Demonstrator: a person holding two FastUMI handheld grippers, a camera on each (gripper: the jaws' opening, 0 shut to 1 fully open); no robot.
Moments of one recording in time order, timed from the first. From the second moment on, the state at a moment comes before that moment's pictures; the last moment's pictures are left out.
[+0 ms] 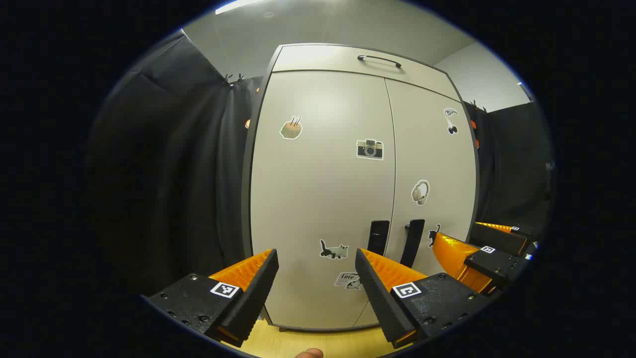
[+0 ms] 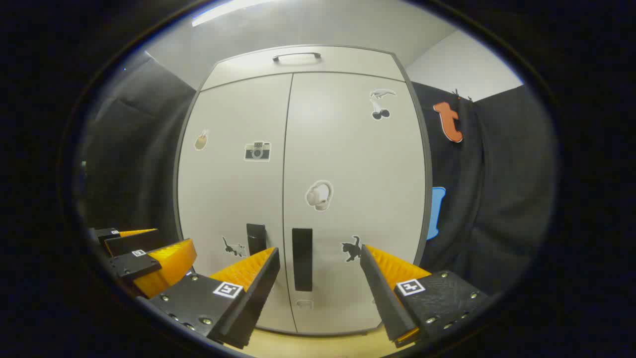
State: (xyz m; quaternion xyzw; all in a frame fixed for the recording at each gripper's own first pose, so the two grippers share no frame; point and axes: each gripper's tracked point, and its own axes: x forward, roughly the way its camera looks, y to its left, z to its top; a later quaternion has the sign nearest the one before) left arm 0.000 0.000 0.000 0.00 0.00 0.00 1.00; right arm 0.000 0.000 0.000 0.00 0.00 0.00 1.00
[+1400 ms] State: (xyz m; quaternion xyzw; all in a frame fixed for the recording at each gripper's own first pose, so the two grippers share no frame) left arm 0.010 0.045 -0.007 0.00 0.01 0.05 1.00; right arm 0.080 0.027 -0.047 0.00 0.06 0.00 1.00
